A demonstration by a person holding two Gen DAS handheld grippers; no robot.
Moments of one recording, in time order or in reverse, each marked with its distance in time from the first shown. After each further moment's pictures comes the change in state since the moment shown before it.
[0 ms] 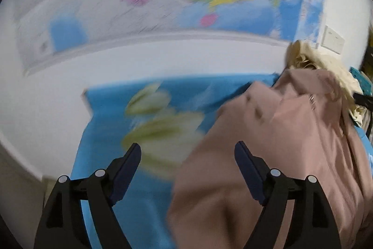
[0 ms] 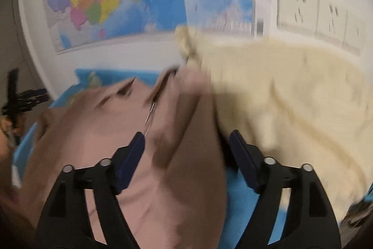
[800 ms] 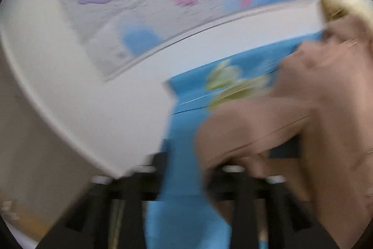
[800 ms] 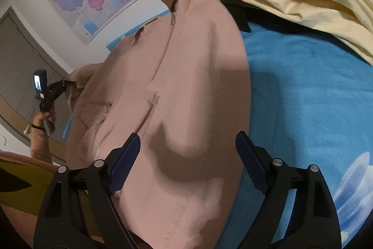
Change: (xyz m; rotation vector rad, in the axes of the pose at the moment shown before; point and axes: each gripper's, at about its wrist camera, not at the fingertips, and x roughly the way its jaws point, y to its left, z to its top) left arm -0.059 -0.024 -0.055 0.216 0.016 0.602; right arm -0.074 0.003 -0.150 0.272 0.164 0.220
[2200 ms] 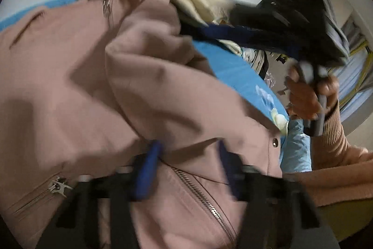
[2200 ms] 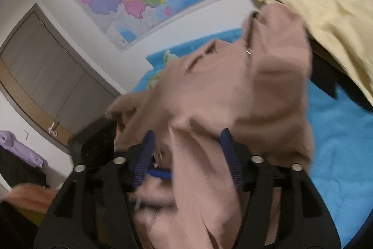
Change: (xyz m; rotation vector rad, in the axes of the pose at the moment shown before) left arm -0.070 -0.256 0.021 0.063 0.177 -1.374; right arm 0.042 0.075 0.099 -0.098 0.003 0.210
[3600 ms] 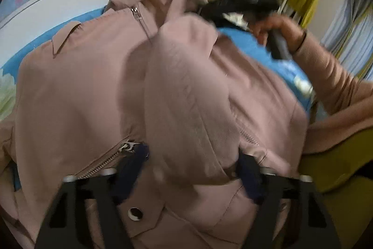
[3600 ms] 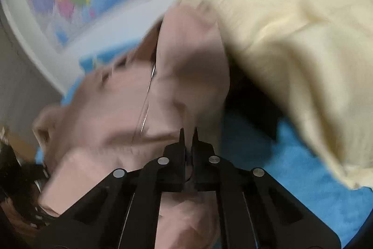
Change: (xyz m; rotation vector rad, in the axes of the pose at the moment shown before) left arm -0.048 0.012 -0.040 0.187 0.051 0.245; right arm 0.038 -0.101 0.041 0.011 -0.078 -0.321
